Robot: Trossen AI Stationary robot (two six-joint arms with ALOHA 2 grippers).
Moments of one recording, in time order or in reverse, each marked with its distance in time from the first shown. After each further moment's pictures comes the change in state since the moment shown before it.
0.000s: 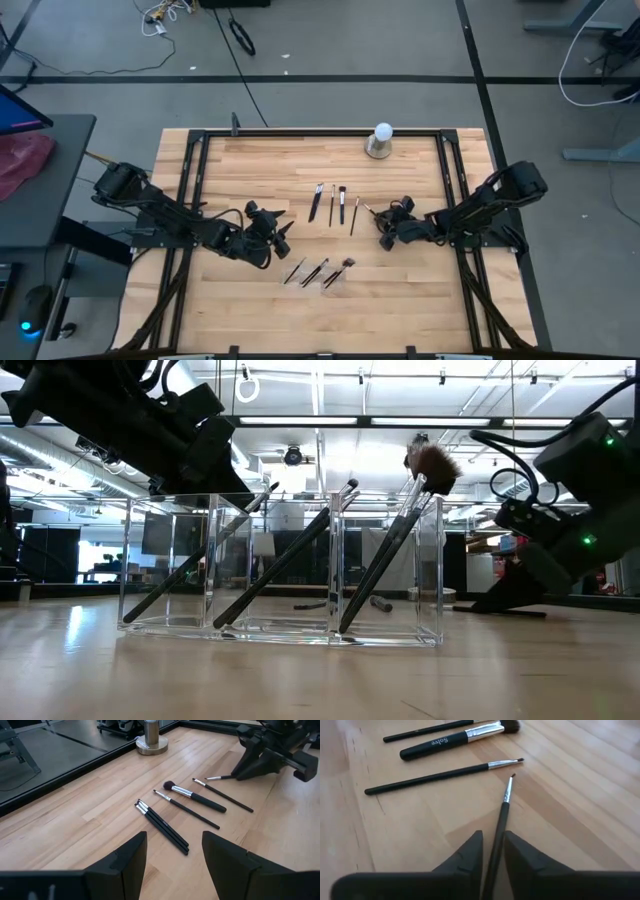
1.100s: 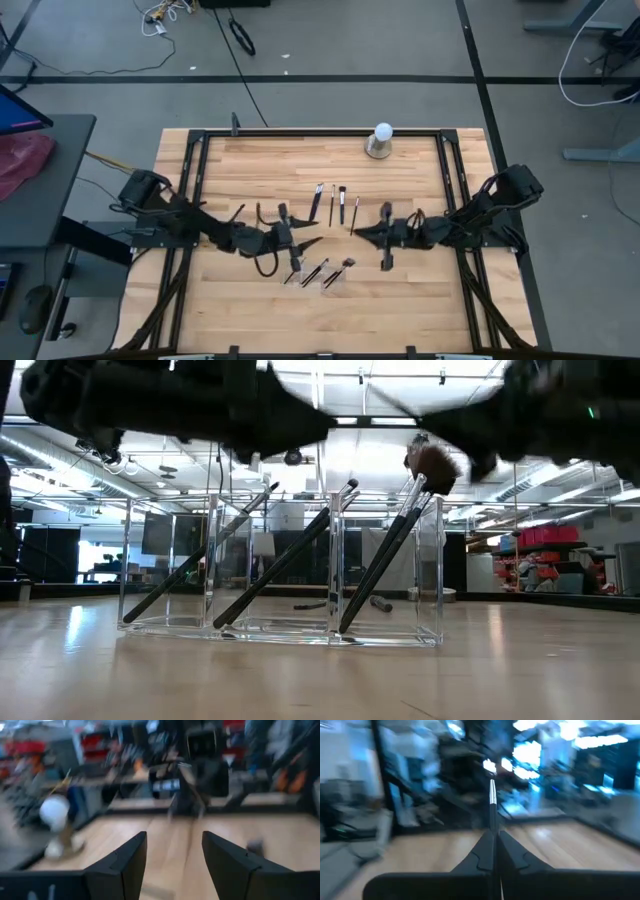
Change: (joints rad) left arm 0.070 0.223 0.000 0.962 0.372 0.703; right arm 0.164 0.013 0.132 0.891 -0.185 -0.520
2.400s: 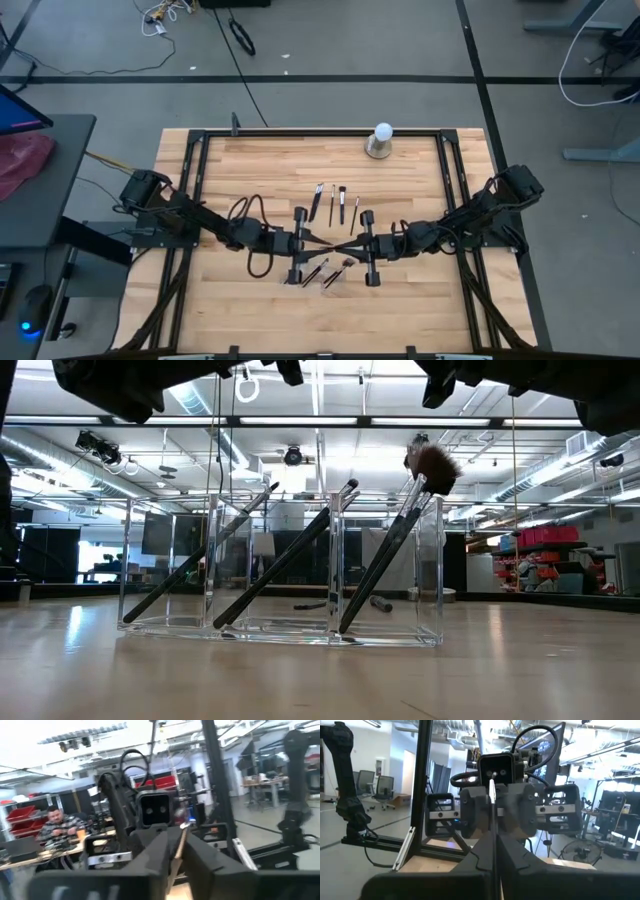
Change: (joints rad) left arm 0.023 0.003 0.154 0.134 0.427 0.163; right arm 0.027 -0.002 0.300 -0.220 -0.127 -0.217
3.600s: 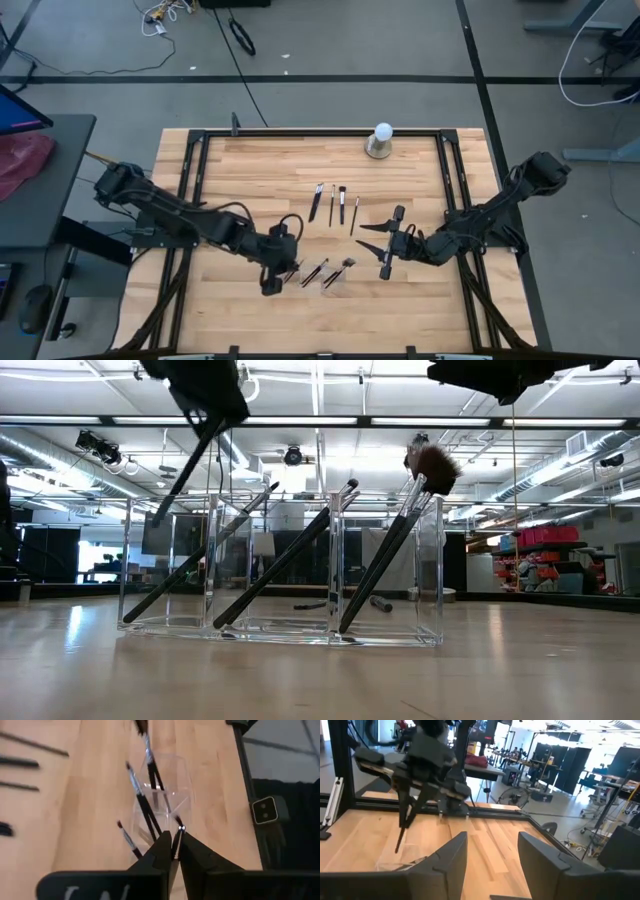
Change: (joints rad) left arm -0.075 -0.227 0.302 -1.620 0.105 -0.688; right arm 0.180 -0.307 -0.022 -0.563 0.562 0.057
